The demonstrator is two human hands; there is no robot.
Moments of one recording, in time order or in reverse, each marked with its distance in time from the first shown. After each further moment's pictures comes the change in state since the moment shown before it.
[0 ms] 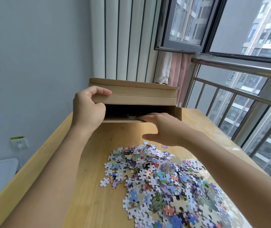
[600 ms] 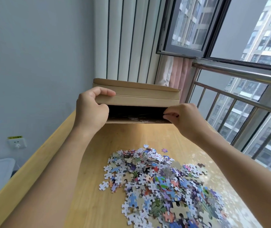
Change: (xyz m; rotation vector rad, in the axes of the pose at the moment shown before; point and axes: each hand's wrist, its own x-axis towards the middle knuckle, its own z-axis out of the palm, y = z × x) left_hand 0.001 0.003 0.000 -0.019 -0.016 0.000; right_hand -0.009 0.037 -0.022 0.093 0.425 0.114
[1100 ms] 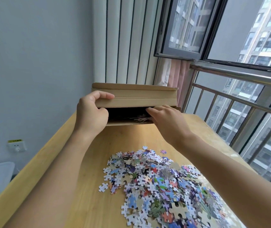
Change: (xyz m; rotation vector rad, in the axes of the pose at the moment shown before) left_hand -0.002 -0.001 0.002 0.037 -0.003 0.016; right_hand 0.006 -0.033 0.024 -0.310 0.008 -0.184
